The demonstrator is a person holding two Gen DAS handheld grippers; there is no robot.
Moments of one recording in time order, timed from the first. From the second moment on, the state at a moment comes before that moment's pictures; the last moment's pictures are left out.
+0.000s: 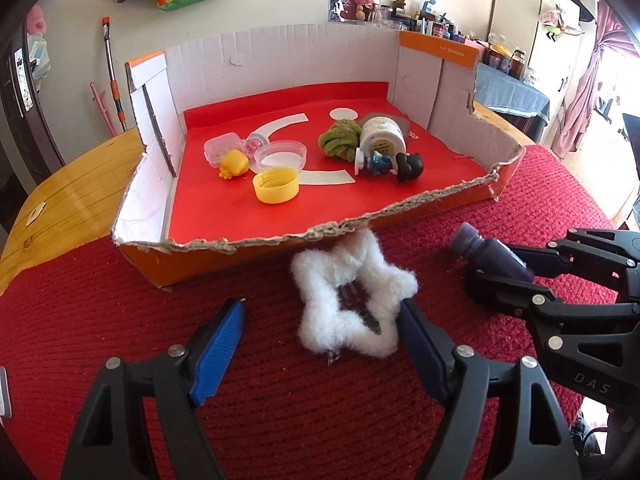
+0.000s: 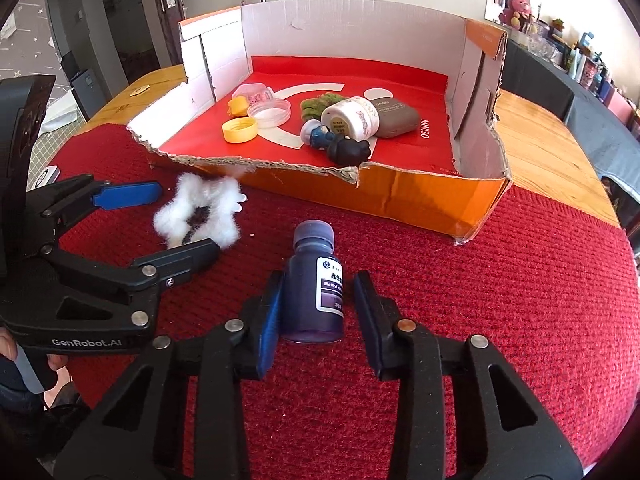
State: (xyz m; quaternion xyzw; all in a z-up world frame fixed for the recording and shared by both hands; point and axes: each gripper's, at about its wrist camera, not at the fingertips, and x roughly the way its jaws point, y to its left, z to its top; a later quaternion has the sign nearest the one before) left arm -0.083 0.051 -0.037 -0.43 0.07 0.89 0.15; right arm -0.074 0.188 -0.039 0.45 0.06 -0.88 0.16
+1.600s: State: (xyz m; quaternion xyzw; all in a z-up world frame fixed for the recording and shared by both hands) left arm -0.048 0.028 -0.002 -0.39 0.01 0.90 0.19; right arm -0.055 0.172 -0.016 0.43 0.05 -0.88 0.20
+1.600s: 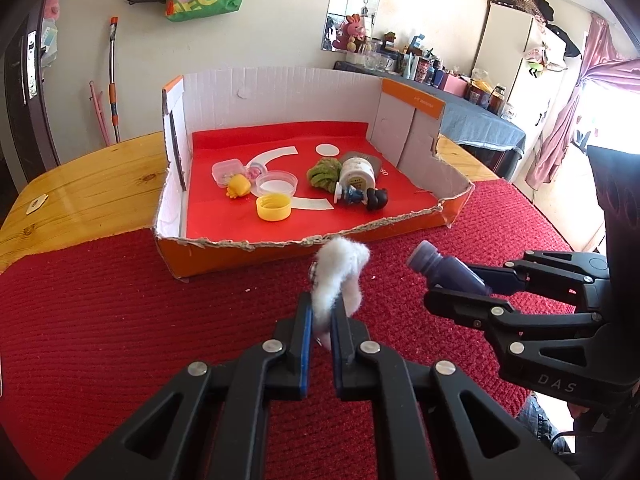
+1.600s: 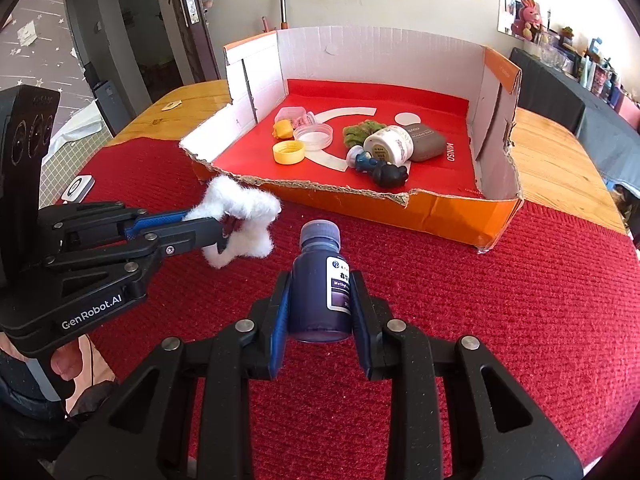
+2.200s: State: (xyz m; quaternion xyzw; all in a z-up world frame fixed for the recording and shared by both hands) left arm -0.034 0.024 0.016 -0.37 0.00 0.91 0.19; right arm -0.044 0.167 -0.005 0.41 0.05 -0.89 0.20
